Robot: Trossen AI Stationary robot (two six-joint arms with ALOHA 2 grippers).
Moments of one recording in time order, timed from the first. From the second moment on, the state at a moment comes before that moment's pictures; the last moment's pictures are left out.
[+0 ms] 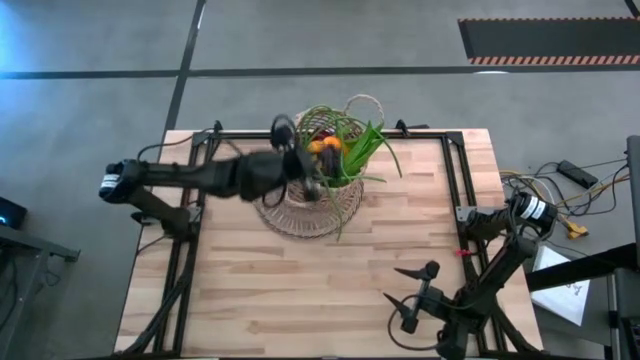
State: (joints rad) left arm -0.03 1.42 1.40 -0.18 -0.64 0.30; right arm 1.06 1.74 0.86 -0.22 1.49 1.06
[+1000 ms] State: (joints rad) left arm 0.23 1.43 1.22 -0.43 -0.45 0.11; right arm 1.05 1.88 0.86 -0.11 1.52 1.14
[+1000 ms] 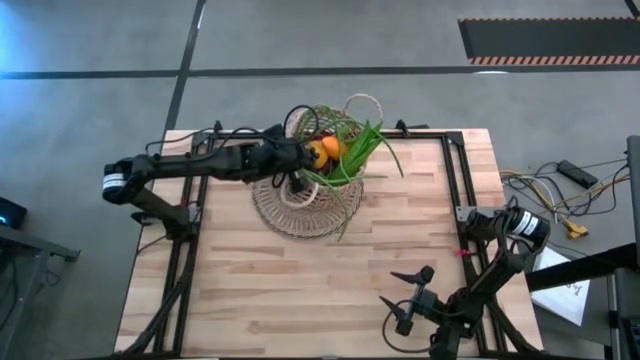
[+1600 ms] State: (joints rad) left arm 0.30 1.52 1.29 -0.37 -0.30 0.00; right arm 1.05 1.87 0.87 -0.11 1.51 1.13
